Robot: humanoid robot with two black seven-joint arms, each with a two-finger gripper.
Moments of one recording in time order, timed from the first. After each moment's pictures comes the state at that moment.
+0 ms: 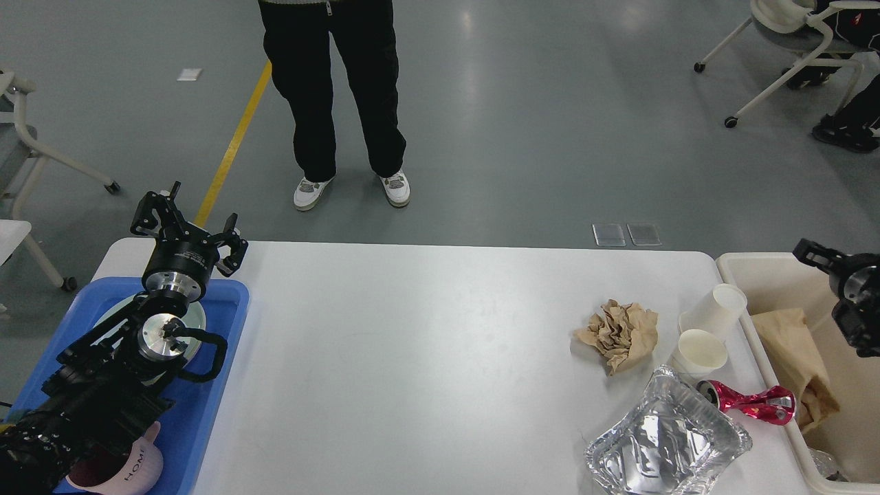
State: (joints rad) left arm -0.65 0.26 -0.80 -0.55 -0.19 -0.25 -0.41; right arm 0.96 -0.43 -1.22 0.15 0.16 -0.02 0.04
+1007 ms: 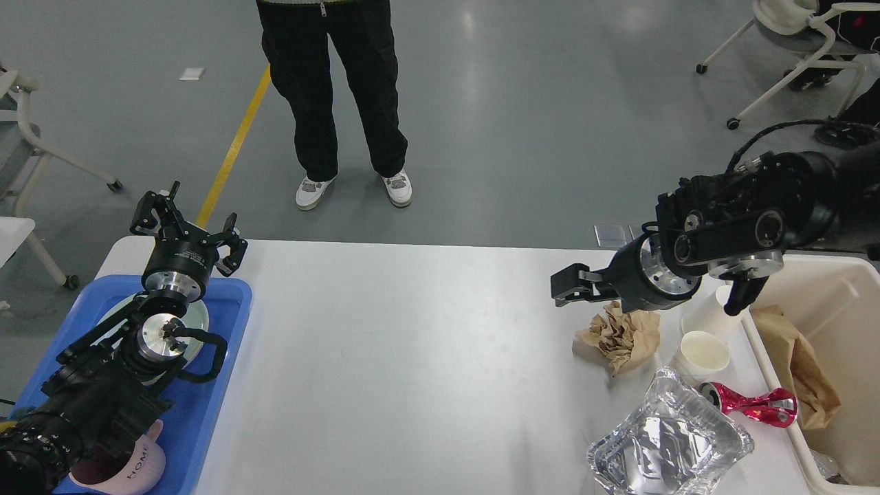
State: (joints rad) left arm -0.65 0.26 -0.80 -0.55 -0.19 -0.25 -0.41; right arm 1.86 -0.26 -1.27 1.37 -0.05 0.17 0.04
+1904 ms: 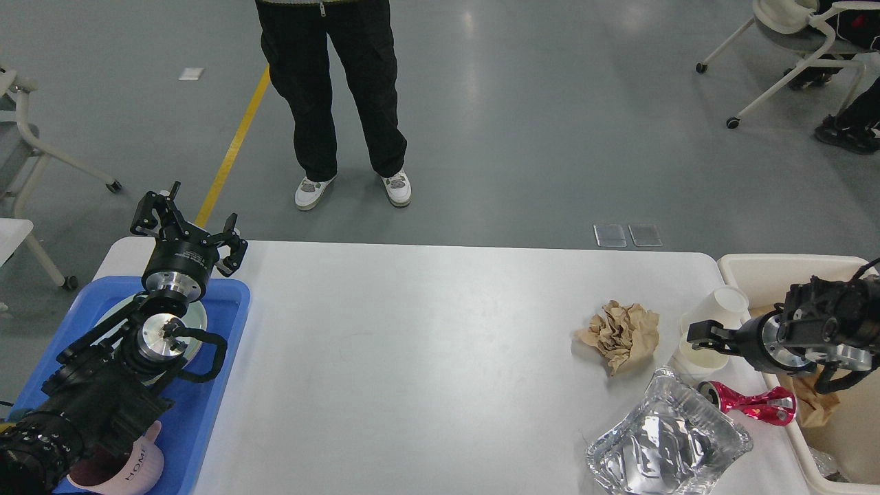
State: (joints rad) left arm -0.65 0.26 -0.80 -0.55 -0.19 -0.25 -0.41; right arm 1.31 -0.44 -1.24 0.97 -0.11 0.09 0.06
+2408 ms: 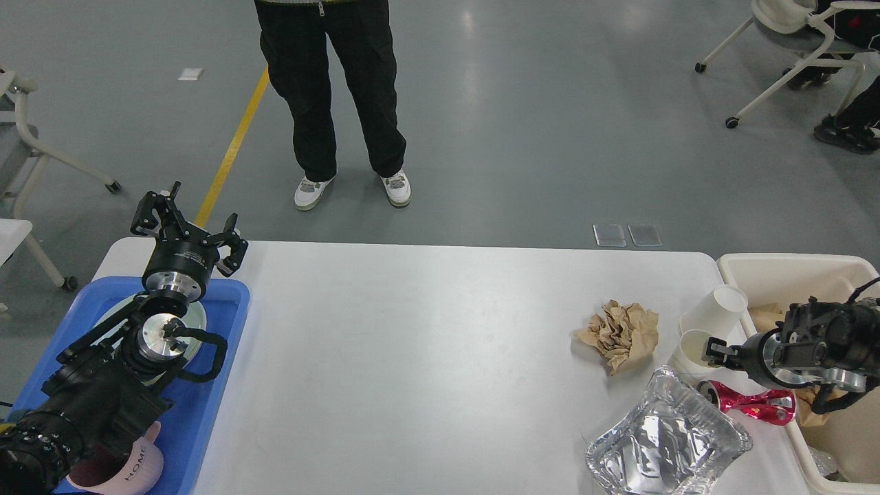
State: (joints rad) left arm -0.65 0.26 -0.80 -0.55 -0.19 -0.25 -0.41; right arm 1.24 -0.42 -1.24 0.92 -0.11 0.04 0.05
